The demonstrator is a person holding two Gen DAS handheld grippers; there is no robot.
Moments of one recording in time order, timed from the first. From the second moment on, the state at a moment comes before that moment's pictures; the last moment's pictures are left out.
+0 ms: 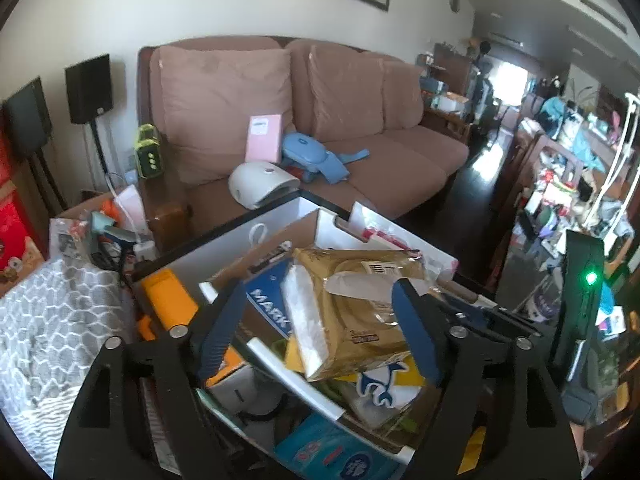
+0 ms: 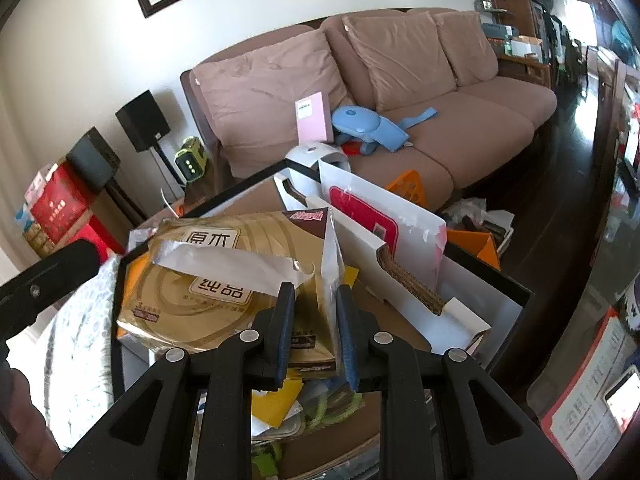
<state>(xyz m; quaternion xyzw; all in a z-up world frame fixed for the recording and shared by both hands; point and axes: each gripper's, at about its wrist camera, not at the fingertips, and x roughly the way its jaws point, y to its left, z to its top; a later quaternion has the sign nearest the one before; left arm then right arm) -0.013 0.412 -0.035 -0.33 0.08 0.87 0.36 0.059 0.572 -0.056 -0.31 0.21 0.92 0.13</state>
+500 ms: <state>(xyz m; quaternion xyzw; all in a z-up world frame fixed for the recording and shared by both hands) 0.015 0.383 -0.021 -0.31 0.14 0.88 0.32 0.078 0.544 -0.008 -0.27 0.19 0.93 0.14</state>
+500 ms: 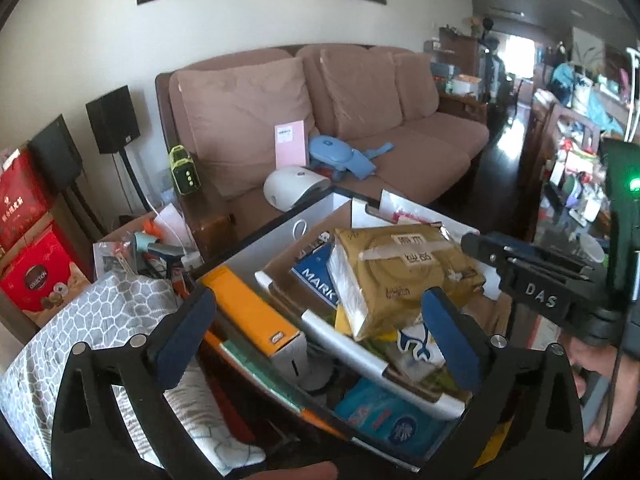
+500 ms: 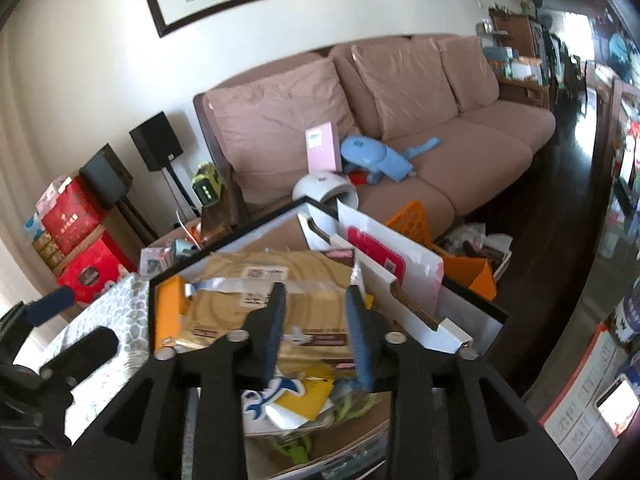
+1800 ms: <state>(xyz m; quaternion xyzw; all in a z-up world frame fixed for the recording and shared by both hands) 0.044 0.298 -0.014 -0.30 0.12 0.90 0.29 0.133 0.456 0.016 -0.30 0.19 0.92 0.17</state>
